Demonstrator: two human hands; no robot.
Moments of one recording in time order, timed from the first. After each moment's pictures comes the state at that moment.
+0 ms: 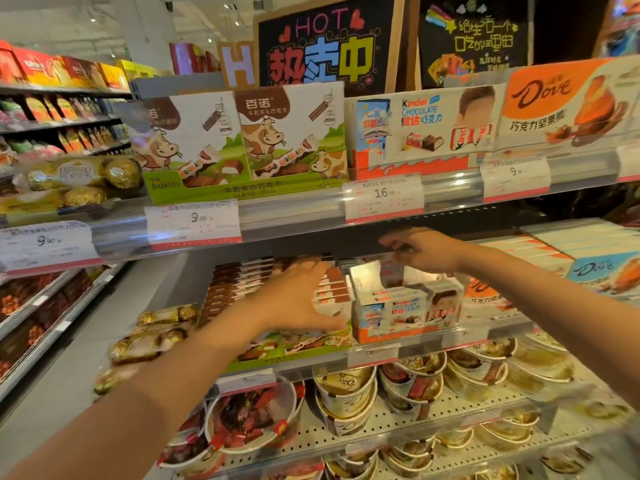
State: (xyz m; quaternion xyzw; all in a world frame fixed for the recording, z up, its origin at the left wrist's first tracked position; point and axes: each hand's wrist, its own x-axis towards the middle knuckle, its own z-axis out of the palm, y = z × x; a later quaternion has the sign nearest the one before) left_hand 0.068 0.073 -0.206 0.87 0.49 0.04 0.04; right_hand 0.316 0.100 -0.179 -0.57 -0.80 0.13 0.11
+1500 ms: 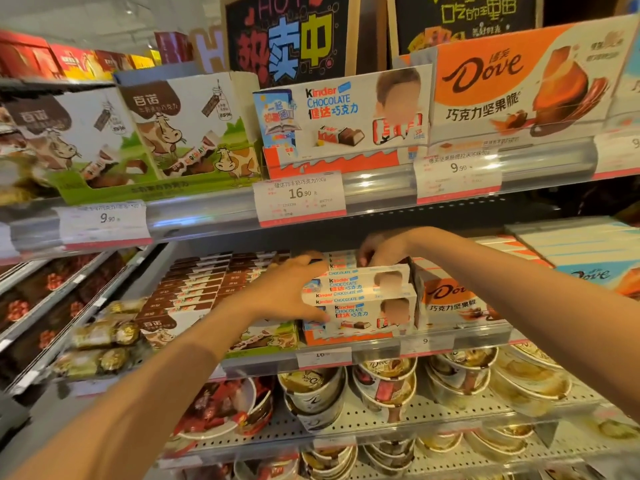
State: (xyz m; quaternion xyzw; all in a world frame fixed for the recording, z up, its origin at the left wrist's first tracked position) left_hand 0.144 0.090 -0.214 0.85 0.52 0.02 0.07; right_hand 0.349 0.166 -0.199 -0.50 -0.83 0.23 -0.06
